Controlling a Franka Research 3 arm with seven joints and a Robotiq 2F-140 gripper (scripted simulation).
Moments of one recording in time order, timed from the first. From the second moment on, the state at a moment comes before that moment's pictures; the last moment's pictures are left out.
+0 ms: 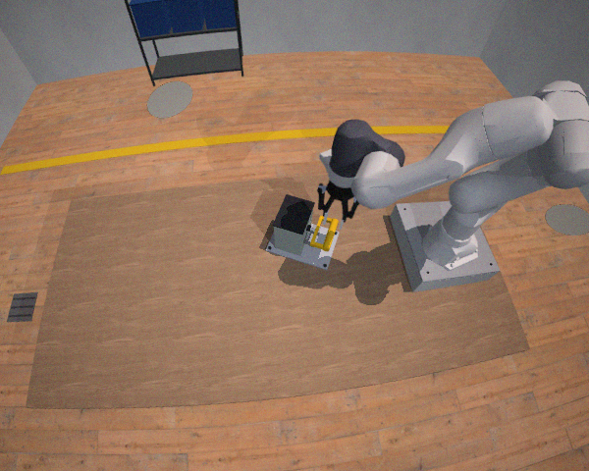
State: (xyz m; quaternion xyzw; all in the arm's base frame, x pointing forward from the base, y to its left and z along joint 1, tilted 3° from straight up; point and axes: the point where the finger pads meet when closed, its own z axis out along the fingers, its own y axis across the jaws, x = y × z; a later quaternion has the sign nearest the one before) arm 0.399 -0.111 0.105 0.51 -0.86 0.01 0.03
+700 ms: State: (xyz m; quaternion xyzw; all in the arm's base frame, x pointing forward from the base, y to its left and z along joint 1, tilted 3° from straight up) arm 0.397 -0.109 0.091 0.51 -0.86 0.00 0.03
